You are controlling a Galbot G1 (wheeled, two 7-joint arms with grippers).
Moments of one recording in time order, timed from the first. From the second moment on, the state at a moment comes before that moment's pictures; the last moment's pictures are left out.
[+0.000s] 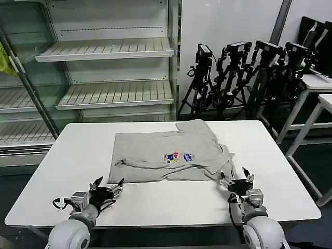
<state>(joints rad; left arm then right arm) 1.32 -1.11 -0.44 -2.00 -0.54 0.54 -0.20 -1.28 1.19 0.43 1.95 0.26 -0.45 0.22</state>
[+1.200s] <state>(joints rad) 1.31 -1.13 -0.44 -1.99 -0.60 0.51 -0.19 -1.27 1.17 0.41 1.96 0.39 -0.51 0.21</state>
